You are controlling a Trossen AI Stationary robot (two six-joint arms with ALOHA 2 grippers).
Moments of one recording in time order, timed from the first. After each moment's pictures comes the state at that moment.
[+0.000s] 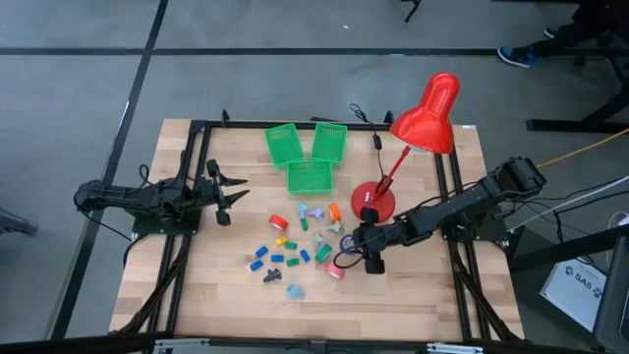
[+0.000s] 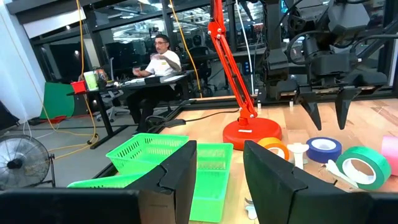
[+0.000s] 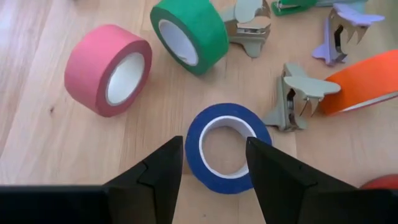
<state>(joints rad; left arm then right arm) -0.06 0.03 0.01 0.06 -0.37 0.15 0.38 1.52 0.74 -0.15 0.18 0.25</state>
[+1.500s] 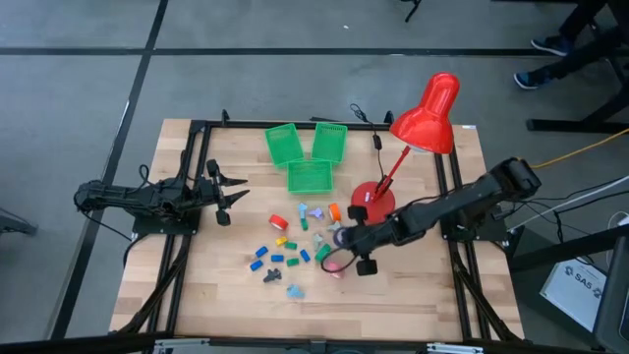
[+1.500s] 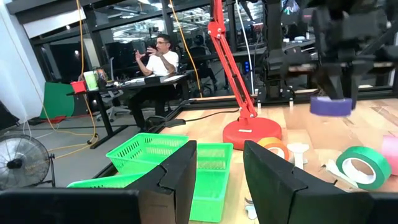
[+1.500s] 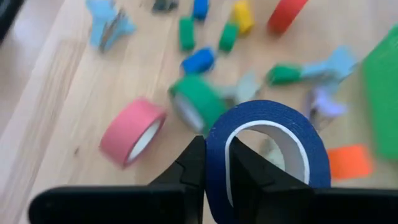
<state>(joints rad) -0.06 0.03 0.01 0.06 -0.37 0.15 0.36 1.56 1.01 -0.35 0.19 0.12</state>
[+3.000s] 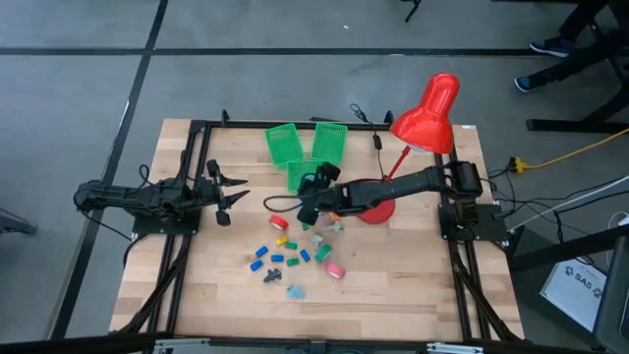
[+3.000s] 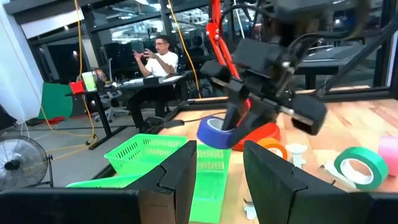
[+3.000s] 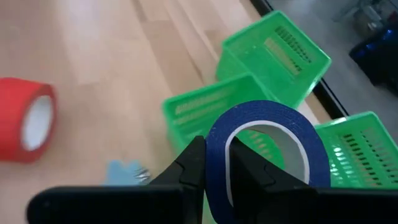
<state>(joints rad) -0.06 0.04 0.01 0.07 -0.37 0.15 0.07 1.99 1.42 -0.30 0.61 0.17</state>
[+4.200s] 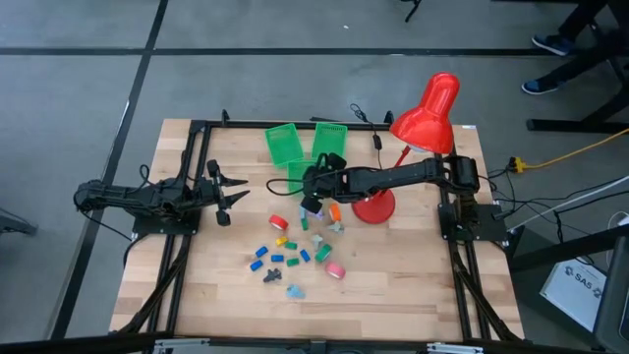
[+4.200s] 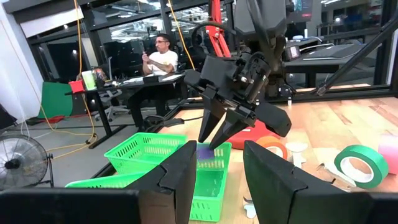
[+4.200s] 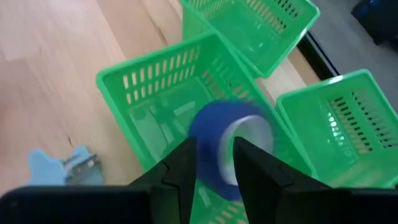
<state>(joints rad) -0.06 0.04 0.01 0.07 -0.37 0.15 -0.02 1.99 1.42 -0.41 0.55 0.23</state>
